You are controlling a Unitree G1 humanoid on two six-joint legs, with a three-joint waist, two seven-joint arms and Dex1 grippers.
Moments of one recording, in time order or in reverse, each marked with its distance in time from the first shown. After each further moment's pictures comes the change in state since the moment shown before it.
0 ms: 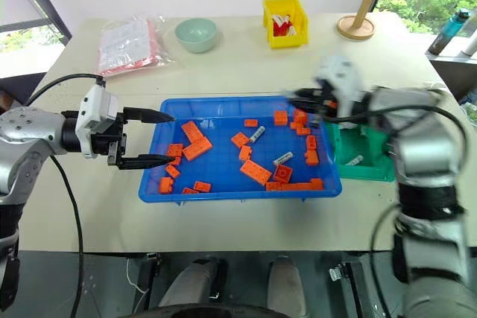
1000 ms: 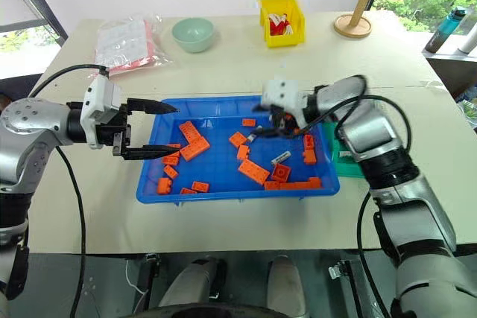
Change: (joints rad) left arm -0.073 -0.026 -0.028 0.039 0.022 -0.017 0.002; right arm -0.378 0.139 0.585 0.416 -0.084 -0.446 0.267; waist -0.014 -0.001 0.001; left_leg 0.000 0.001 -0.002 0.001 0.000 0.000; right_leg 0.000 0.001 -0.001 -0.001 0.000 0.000
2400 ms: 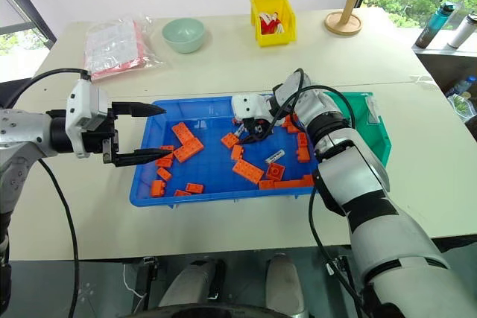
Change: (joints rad) left arm 0.132 0.052 0.109 -0.168 -0.049 0.083 0.113; right arm -0.390 0.335 0.060 1.019 -0.360 -0.704 0.031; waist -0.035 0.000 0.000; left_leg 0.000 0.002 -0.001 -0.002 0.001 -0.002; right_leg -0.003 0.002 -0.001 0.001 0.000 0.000
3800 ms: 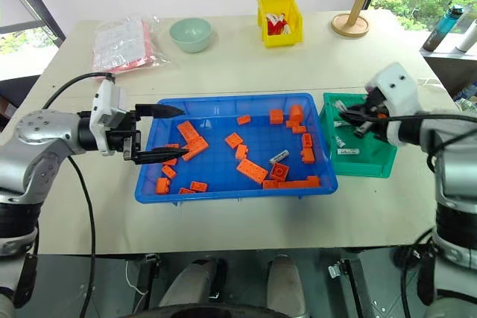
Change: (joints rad) left arm -0.079 -0.122 -0.119 0.124 0.008 -0.052 -0.043; right arm 0.876 -0.508 -0.769 -1.525 0.369 1.400 -0.296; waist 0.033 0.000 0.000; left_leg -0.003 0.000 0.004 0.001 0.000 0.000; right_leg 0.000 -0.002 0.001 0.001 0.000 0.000
